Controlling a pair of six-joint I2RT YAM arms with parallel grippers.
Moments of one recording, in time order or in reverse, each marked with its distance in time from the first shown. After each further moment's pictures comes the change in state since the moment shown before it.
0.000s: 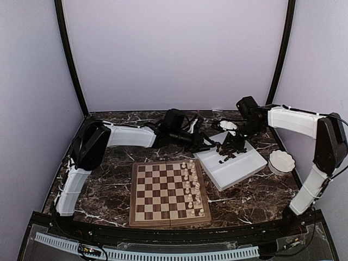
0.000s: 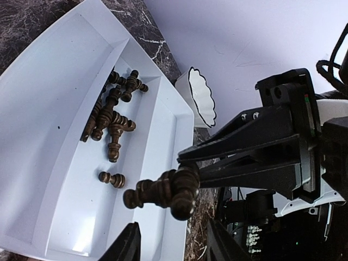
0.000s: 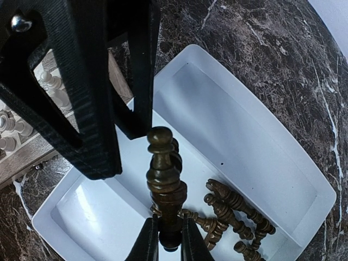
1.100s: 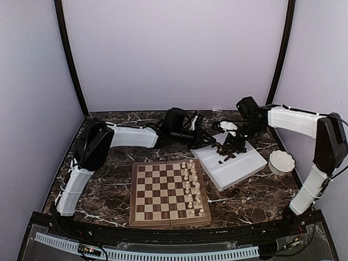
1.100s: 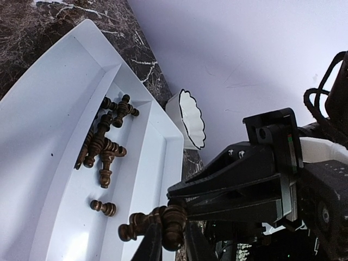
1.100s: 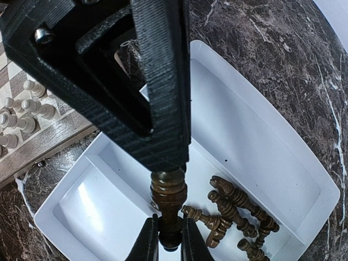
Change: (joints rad) left arm 0.000 0.044 0.045 0.104 -0.025 -0.107; right arm 0.000 0.000 0.000 -0.016 -0.002 -0.002
